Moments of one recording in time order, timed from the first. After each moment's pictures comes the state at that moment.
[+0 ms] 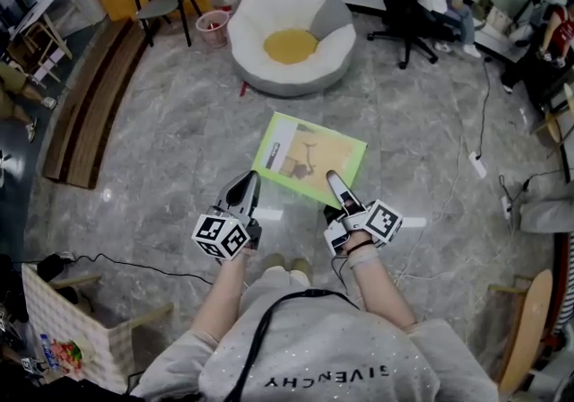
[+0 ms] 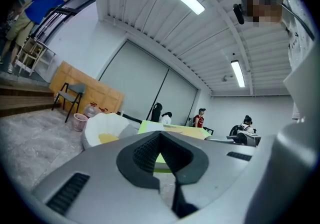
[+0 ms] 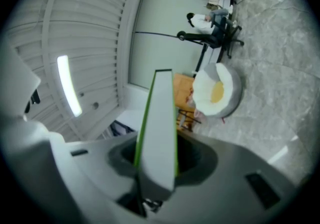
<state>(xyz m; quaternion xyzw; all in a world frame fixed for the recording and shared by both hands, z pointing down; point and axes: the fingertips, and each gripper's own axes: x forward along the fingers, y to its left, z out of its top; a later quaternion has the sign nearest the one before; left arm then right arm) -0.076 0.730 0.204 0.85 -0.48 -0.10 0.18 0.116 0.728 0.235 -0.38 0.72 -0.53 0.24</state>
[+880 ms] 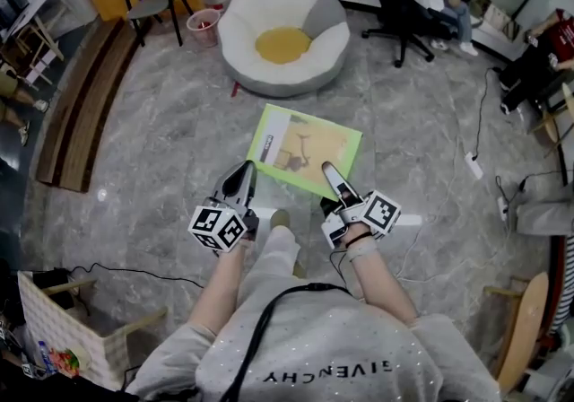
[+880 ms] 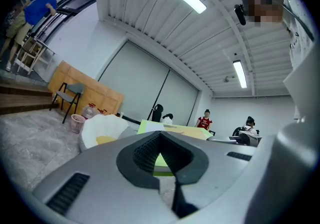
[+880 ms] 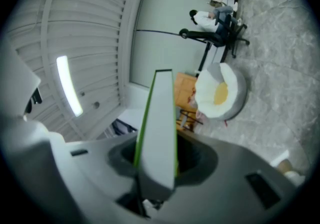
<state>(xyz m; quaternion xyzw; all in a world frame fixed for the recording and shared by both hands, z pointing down) -0.043 0.642 0.182 0.85 -0.49 -0.10 0.19 0.143 0.643 0.207 -0.36 0.73 -0.53 0.24</state>
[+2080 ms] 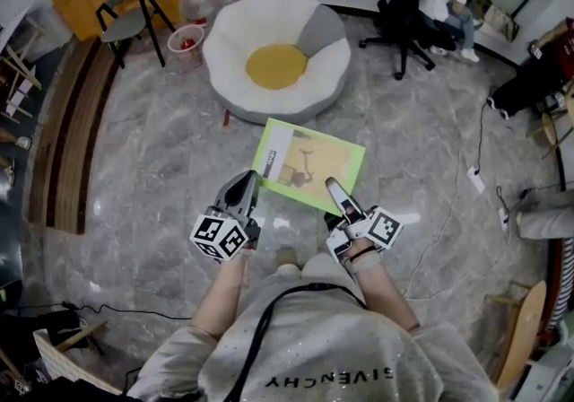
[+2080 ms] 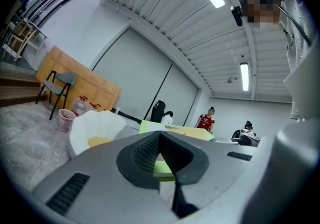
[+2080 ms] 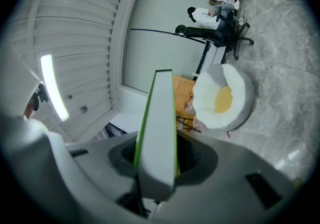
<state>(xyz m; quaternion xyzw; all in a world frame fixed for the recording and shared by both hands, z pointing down) -0.074 0.460 0.229 0.87 -0.44 -0.10 0.21 0.110 0.487 0.246 -0.38 0.73 -0.51 0.25</state>
